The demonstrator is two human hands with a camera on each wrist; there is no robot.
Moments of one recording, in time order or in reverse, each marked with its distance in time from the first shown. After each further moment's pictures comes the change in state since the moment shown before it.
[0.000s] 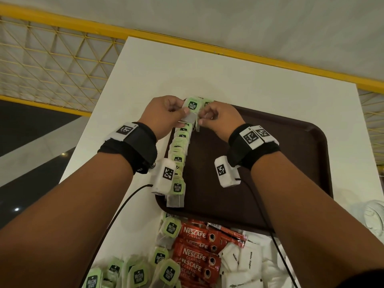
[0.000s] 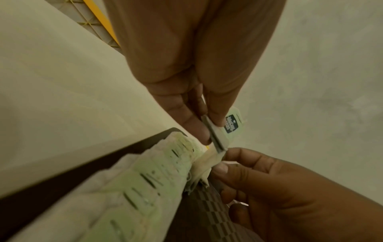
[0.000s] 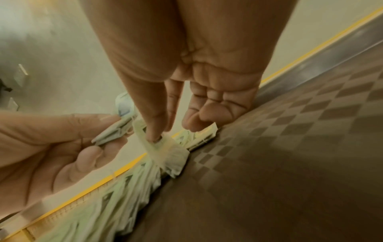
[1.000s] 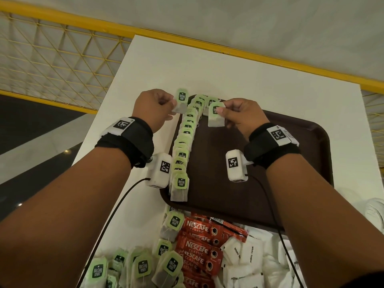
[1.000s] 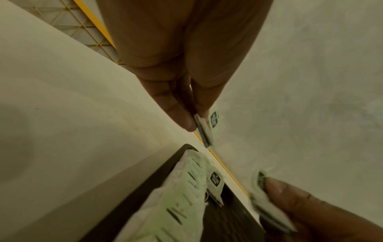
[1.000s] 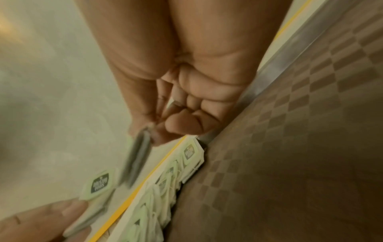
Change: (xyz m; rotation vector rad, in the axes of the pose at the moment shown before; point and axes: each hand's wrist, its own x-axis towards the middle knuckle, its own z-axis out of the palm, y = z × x) left_hand -0.005 -0.001 -0.024 0.101 0.202 -0.012; right_hand -0.017 0.010 -0.022 0.455 0.113 0.127
